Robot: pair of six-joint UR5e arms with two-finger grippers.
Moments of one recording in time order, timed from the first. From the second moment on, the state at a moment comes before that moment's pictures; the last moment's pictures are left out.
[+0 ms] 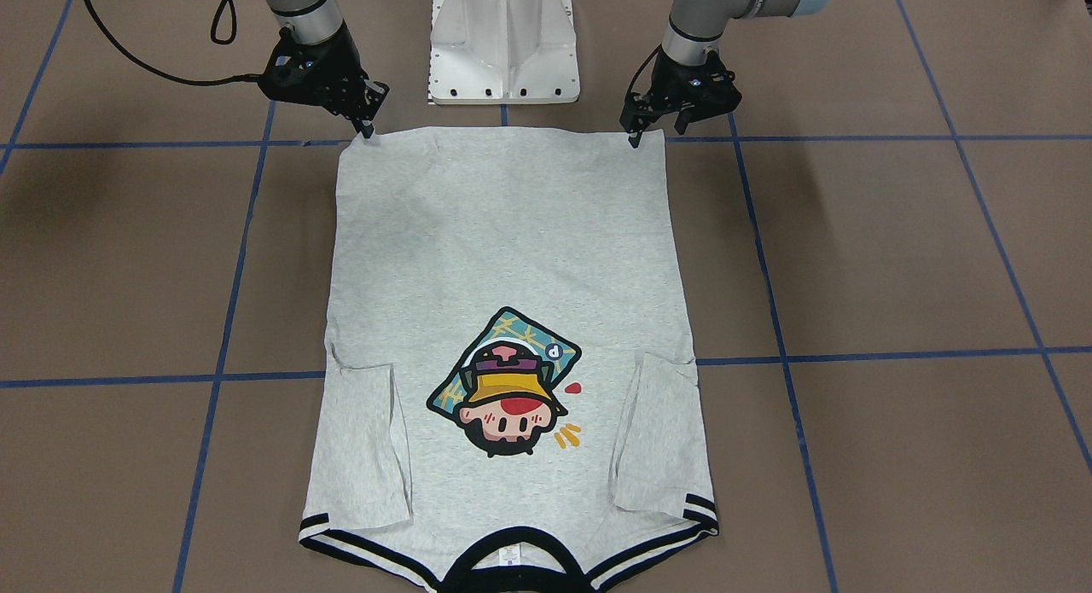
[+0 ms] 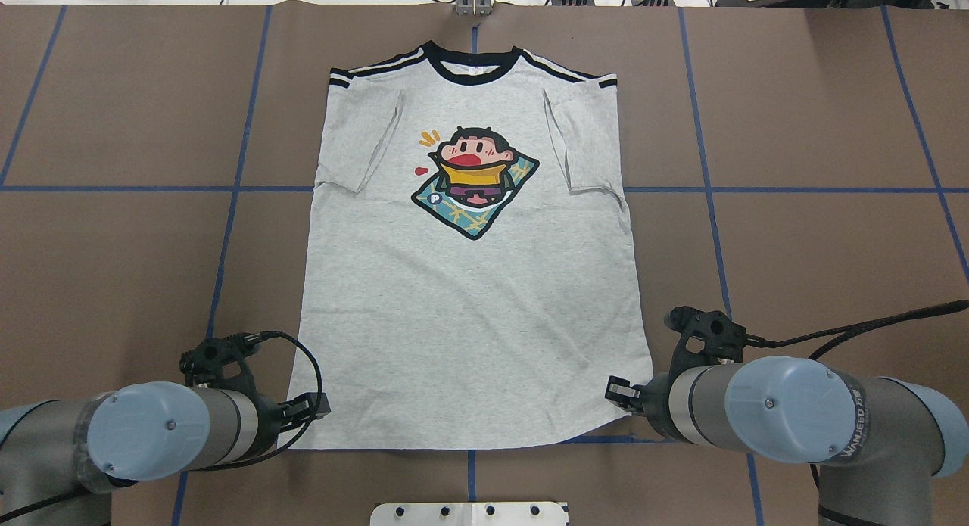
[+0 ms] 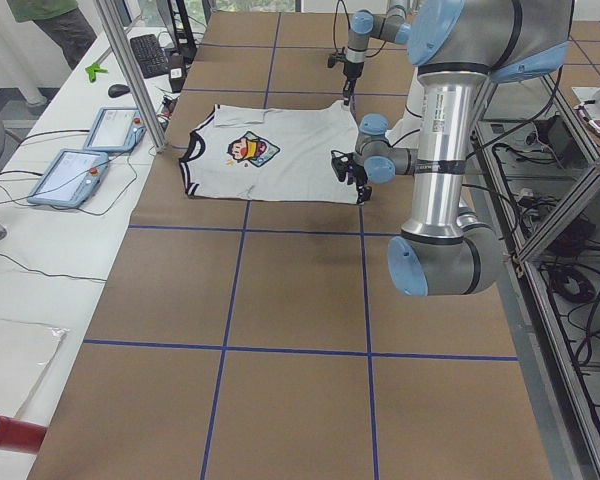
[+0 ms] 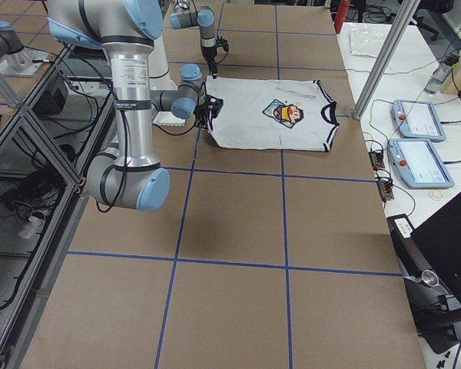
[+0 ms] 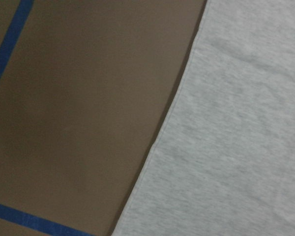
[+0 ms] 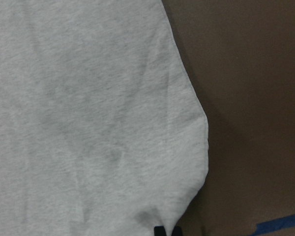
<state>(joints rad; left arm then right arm) -0.20 -1.67 -2.06 -1.82 -1.64 -1.79 0.23 -1.47 2.17 -1.37 1.65 1.75</state>
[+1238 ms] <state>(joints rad) -0.16 -1.67 -2.04 -1.82 -1.64 -1.79 0.24 -1.47 2.17 -1.37 1.65 1.75</state>
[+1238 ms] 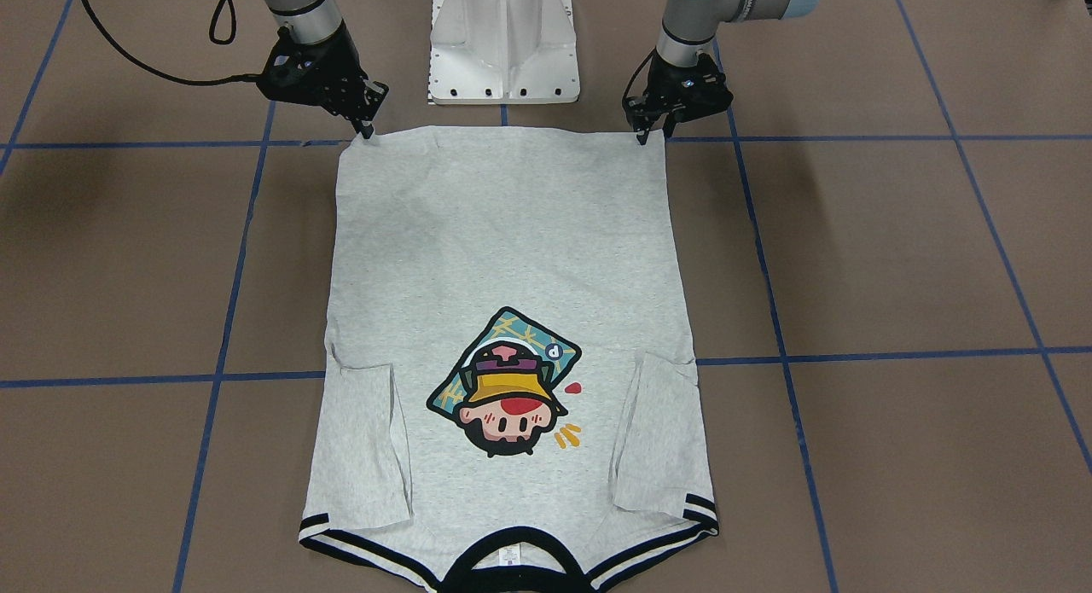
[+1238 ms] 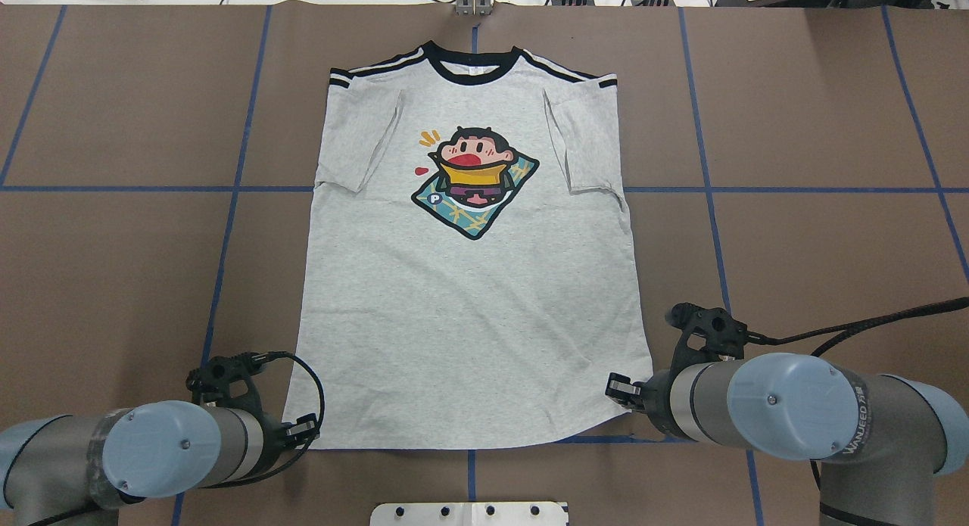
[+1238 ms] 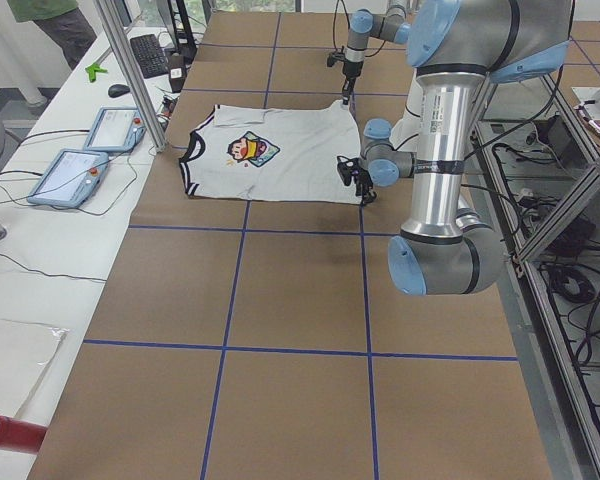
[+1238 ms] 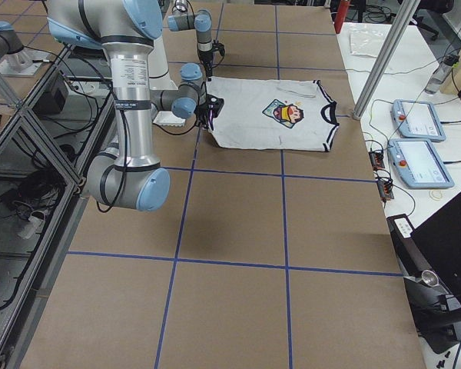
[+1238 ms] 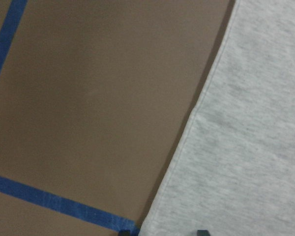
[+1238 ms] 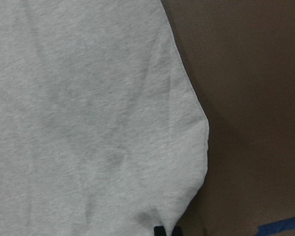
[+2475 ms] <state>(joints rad) -0.17 -1.60 -2.21 -1.77 -1.65 -1.79 0.26 -1.53 2.28 -1.36 1.70 1.73</state>
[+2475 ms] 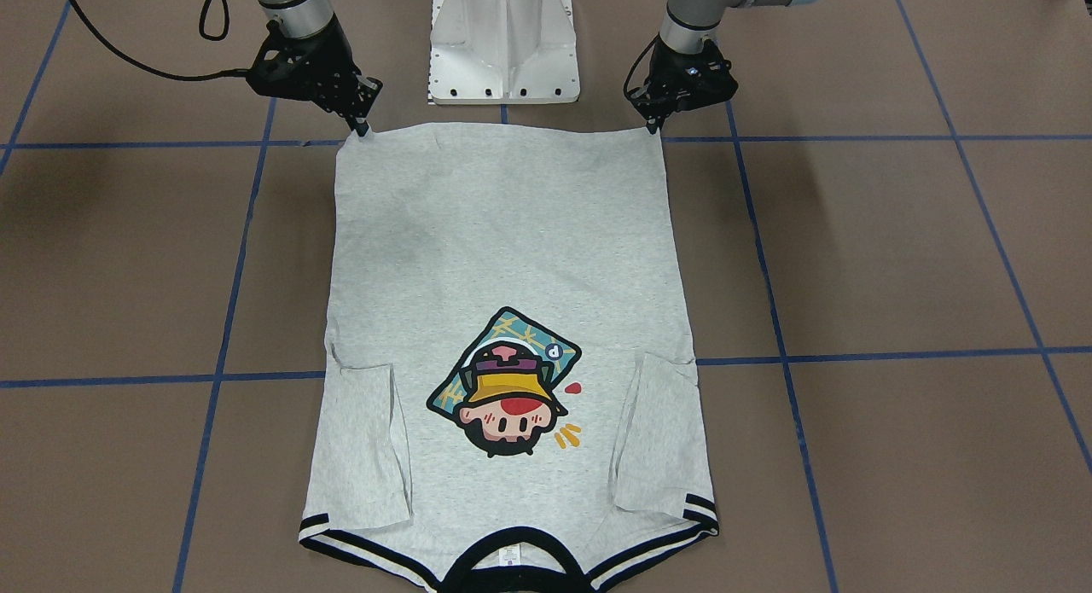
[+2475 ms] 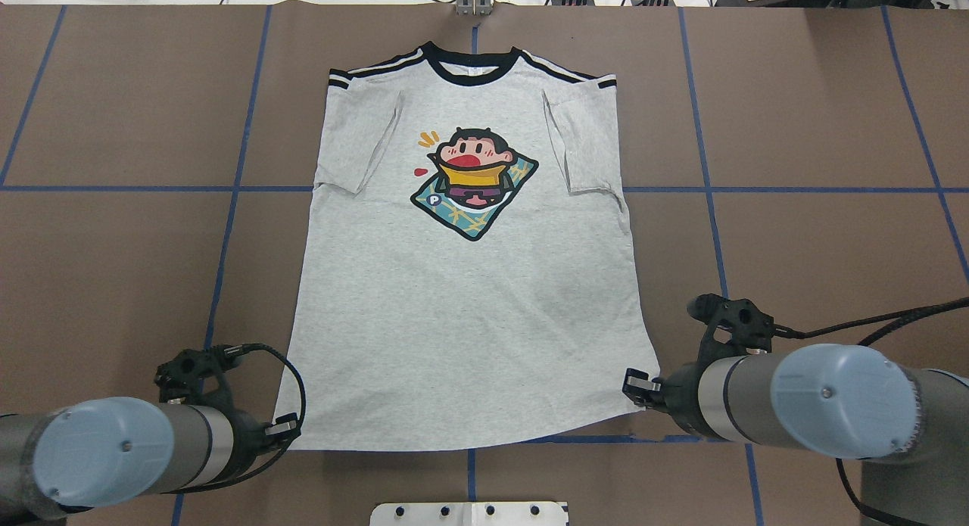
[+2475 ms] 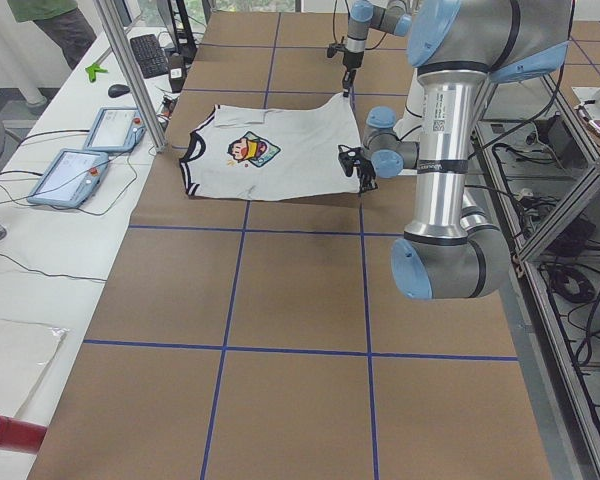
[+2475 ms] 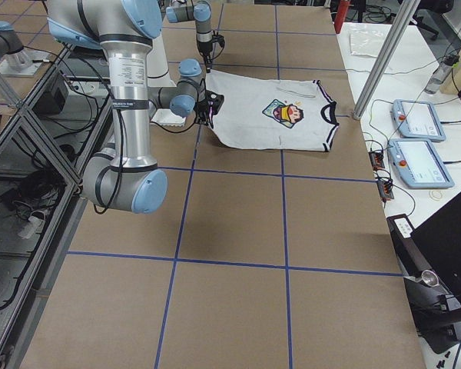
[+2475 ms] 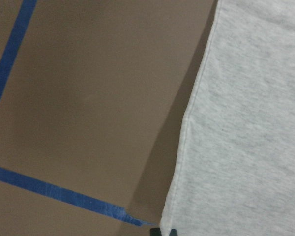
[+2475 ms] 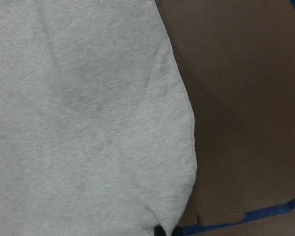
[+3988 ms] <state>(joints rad) -0.44 -1.59 -2.43 -1.70 -1.92 -1.56 0.58 -1.42 2.28 -1.35 2.06 1.69</state>
